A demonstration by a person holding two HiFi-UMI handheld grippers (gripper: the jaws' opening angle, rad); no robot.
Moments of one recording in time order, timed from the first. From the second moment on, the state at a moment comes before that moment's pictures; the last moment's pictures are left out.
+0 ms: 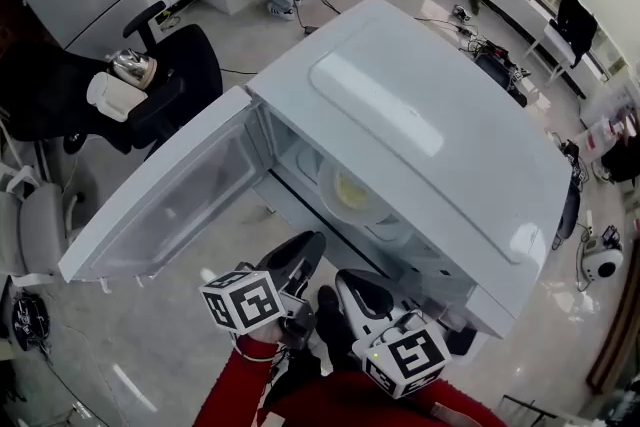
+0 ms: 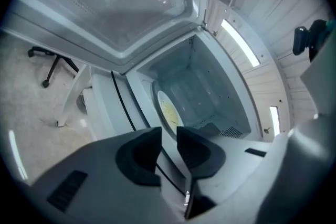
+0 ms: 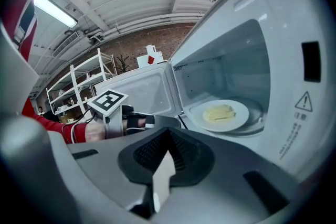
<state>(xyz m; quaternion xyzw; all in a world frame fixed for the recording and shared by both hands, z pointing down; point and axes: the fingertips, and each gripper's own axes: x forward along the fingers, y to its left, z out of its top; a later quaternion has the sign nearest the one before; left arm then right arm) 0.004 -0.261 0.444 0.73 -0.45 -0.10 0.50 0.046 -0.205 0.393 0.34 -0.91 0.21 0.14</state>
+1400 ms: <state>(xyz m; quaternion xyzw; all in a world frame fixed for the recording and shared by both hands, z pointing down) 0.030 -0.320 0.460 0.62 -0.37 -0.21 0.66 0.047 -0.231 0.394 0.32 -0.91 0.23 0.14</state>
